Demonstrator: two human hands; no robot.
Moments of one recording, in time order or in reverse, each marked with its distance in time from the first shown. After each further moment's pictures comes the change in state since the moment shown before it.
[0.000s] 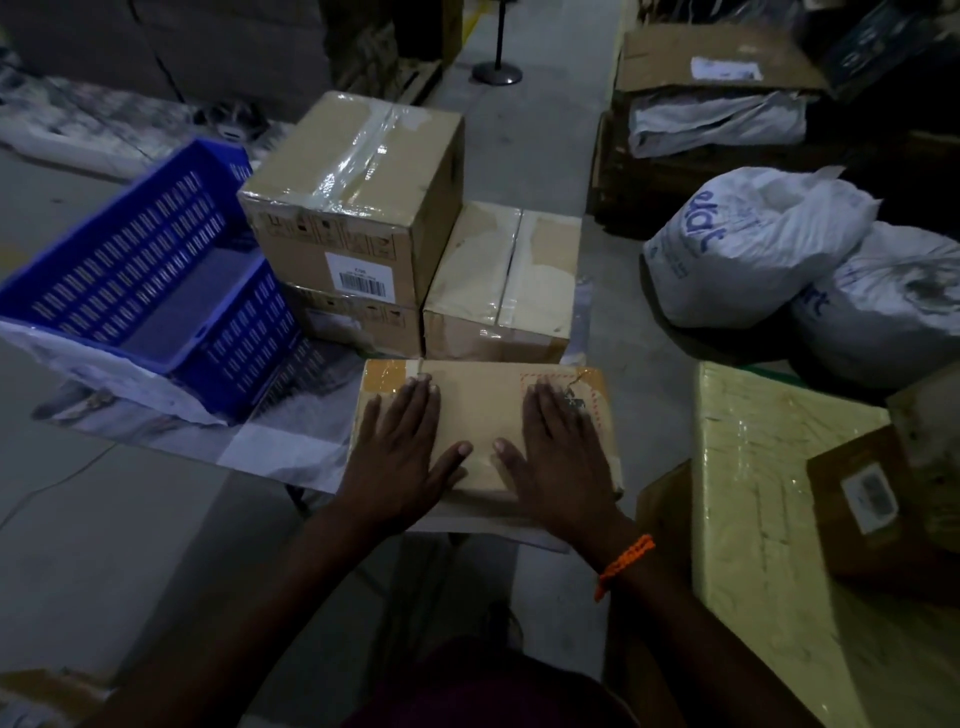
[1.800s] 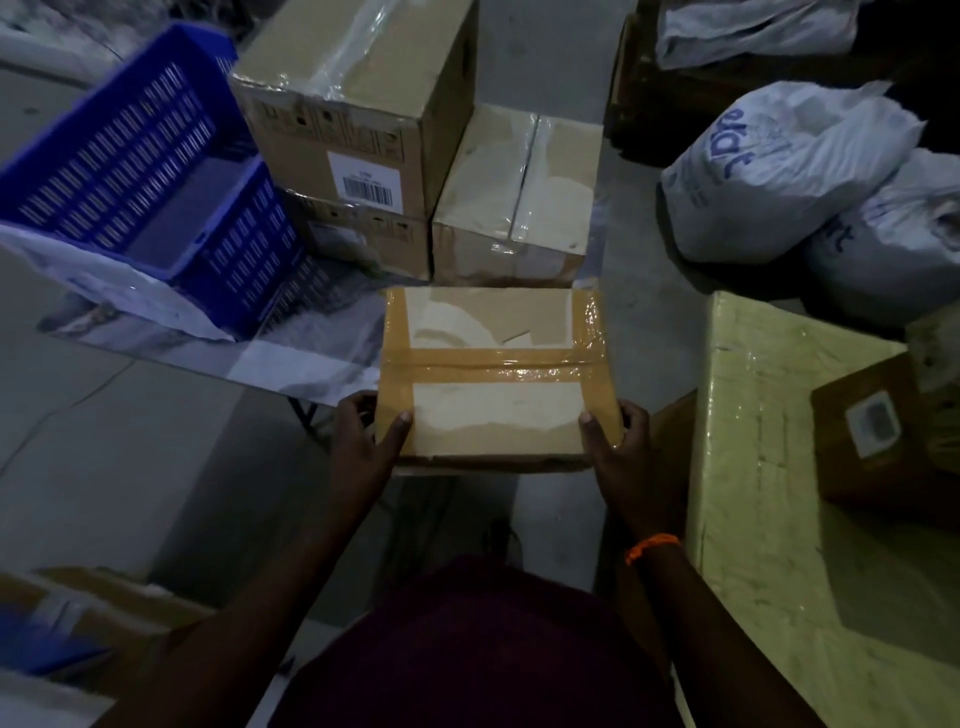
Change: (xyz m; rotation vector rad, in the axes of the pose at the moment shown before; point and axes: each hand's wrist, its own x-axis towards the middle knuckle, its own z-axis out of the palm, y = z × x) left_hand -0.089 -0.003 0.045 -1.075 0.159 -0.657; right_hand -0.086 0.044 0.052 0.886 0.237 0.570
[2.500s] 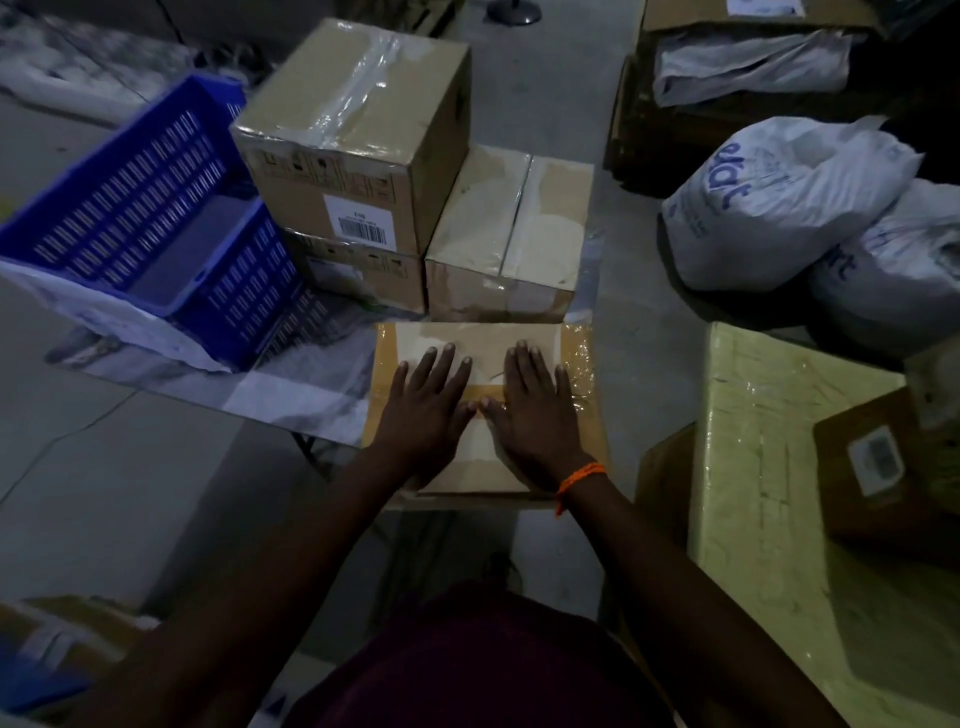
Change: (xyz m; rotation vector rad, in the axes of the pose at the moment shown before) left_hand 0.085 0.035 0.065 1.073 -0.229 0.571; right_hand 0.073 -0.048 0.075 -0.836 -0.304 -0.583
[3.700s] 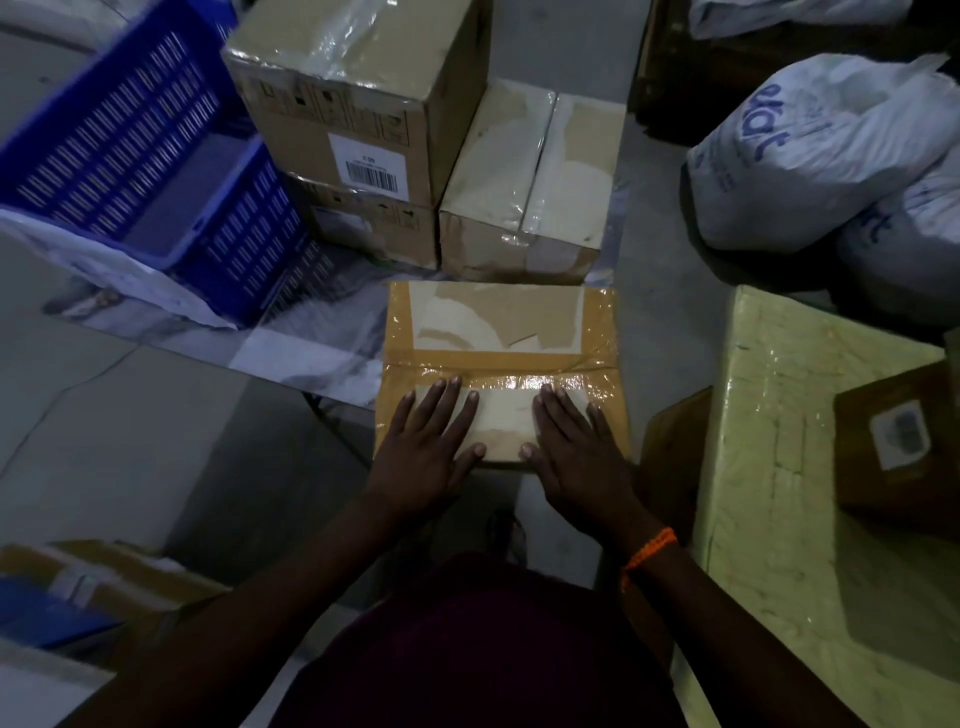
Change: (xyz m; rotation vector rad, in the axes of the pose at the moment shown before) left_hand -0.085 0.008 0.028 0.004 -0.001 0.065; right_hand -0.092 0.014 -0.004 -0.011 -0.173 -0.096
